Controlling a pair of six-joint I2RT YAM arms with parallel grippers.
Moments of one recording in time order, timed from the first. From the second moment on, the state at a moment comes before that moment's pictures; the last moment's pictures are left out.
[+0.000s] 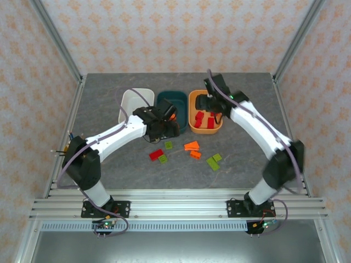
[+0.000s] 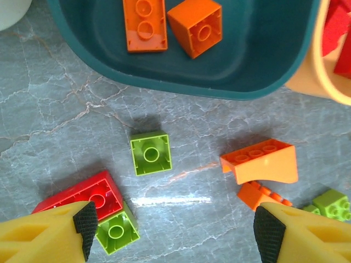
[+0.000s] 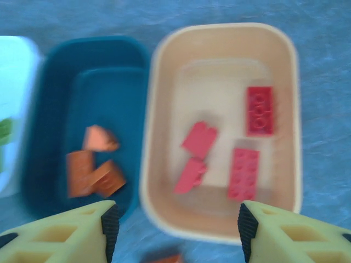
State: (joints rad) left arm -0.64 1.68 1.35 -0.88 -0.03 -0.87; right arm 0.49 1.53 1.44 -0.76 0.08 0.46
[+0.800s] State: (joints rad) left arm -0.64 2.00 1.39 -0.87 -0.04 -0.93; right arm 0.66 0.95 0.77 -0.67 -0.18 0.72
